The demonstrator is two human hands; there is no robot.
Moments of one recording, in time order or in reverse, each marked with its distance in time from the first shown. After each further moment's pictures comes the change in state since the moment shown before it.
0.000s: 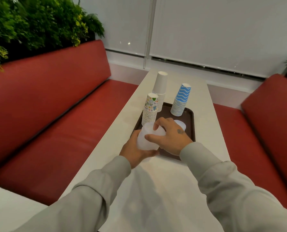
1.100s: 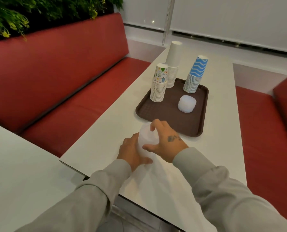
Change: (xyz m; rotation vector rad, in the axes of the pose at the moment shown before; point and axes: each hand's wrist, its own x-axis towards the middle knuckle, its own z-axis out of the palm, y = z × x) left_hand -0.075 -0.066 0.049 0.484 0.130 -0.261; right_hand -0.059 0.060 0.058 -0.143 -0.197 -0.150
